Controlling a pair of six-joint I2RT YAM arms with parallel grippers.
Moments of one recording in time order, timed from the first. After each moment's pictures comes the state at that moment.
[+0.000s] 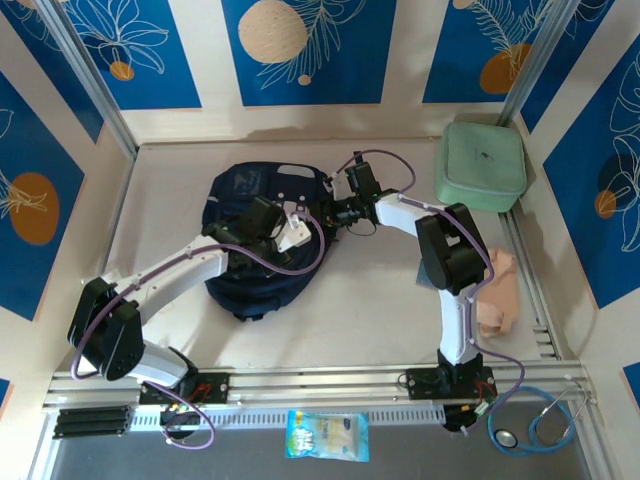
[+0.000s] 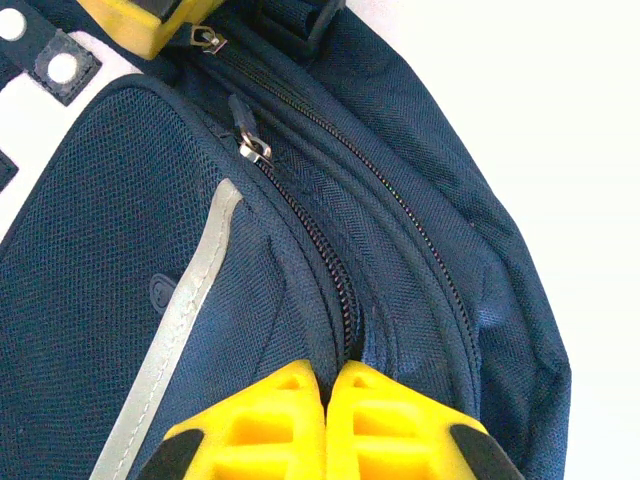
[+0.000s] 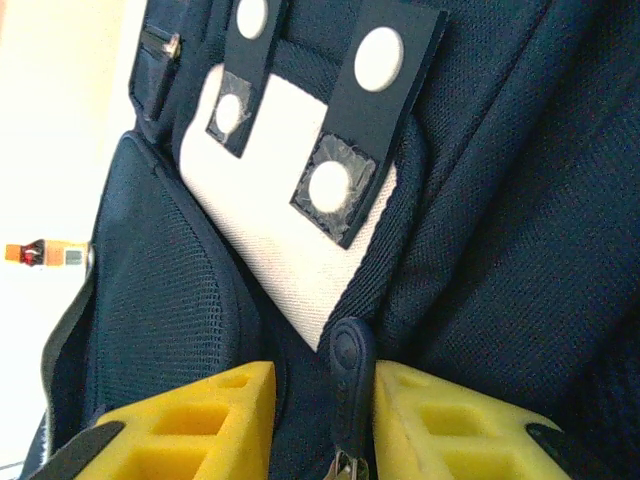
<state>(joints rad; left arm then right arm) -0.66 1.45 1.07 -0.62 0.03 0.39 0.44 2.06 1.39 -0.18 -0.69 0.46</state>
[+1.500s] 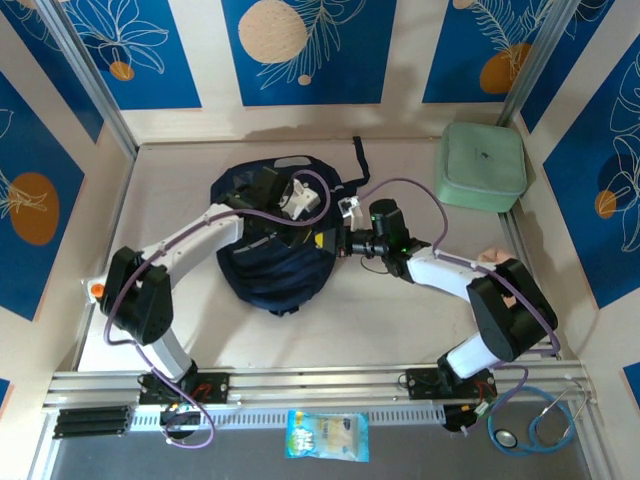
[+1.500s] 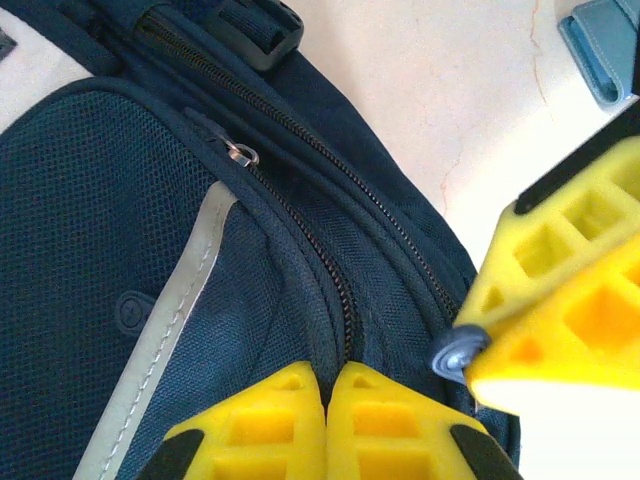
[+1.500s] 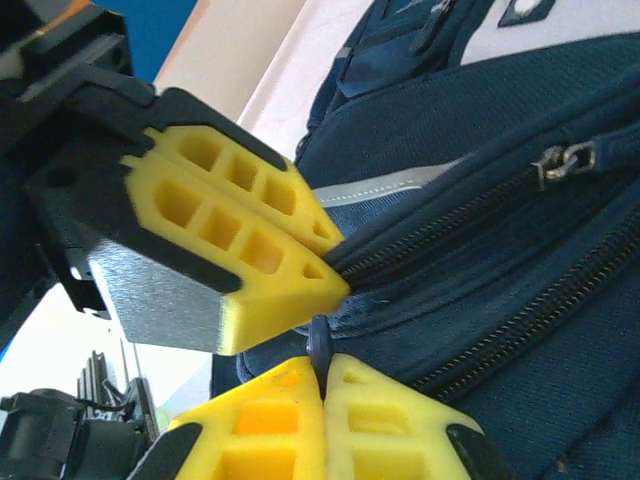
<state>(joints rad) -0.58 1.70 1.36 -0.65 0.33 0.06 0.54 1.50 0.74 0.32 -0.60 0.57</state>
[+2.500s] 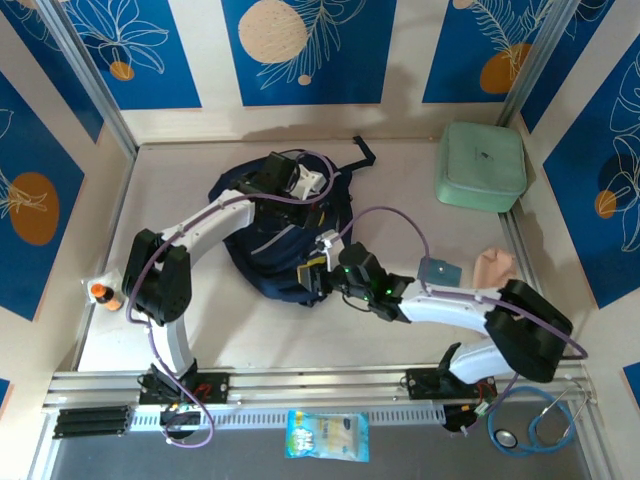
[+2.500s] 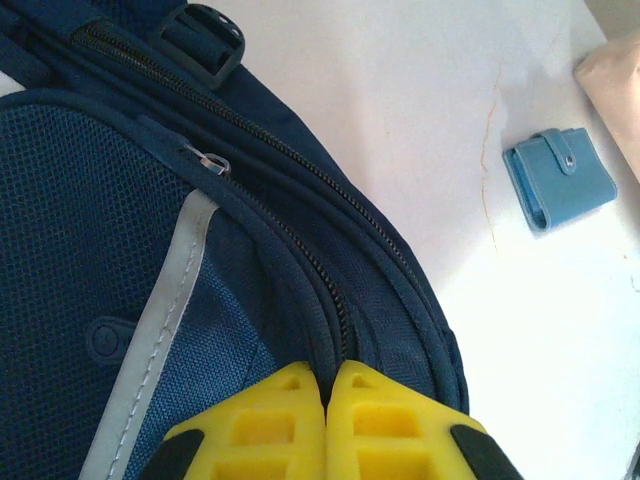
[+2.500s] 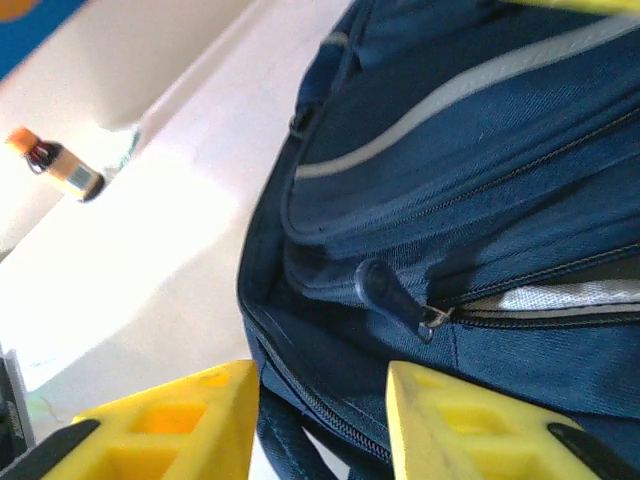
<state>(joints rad) -0.54 1.84 1.50 -0.56 0.45 -0.12 0.90 1.33 0.60 0.32 -0.04 0.47</state>
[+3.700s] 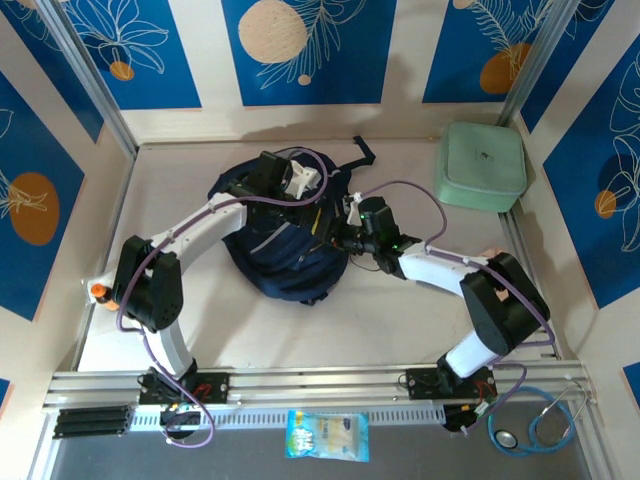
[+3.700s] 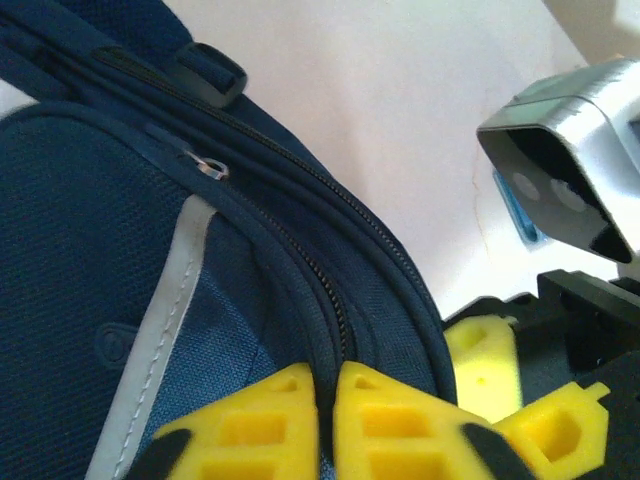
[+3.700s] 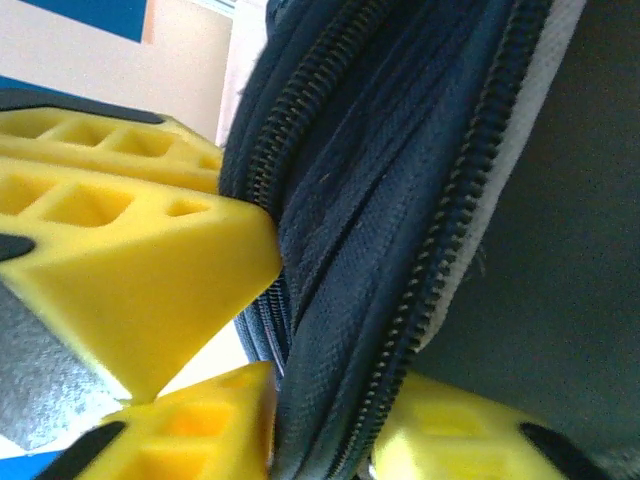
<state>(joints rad) -0.53 1.77 1.45 -0.51 0.45 -0.11 0.58 1.56 0.82 0.27 -0.41 0.95</state>
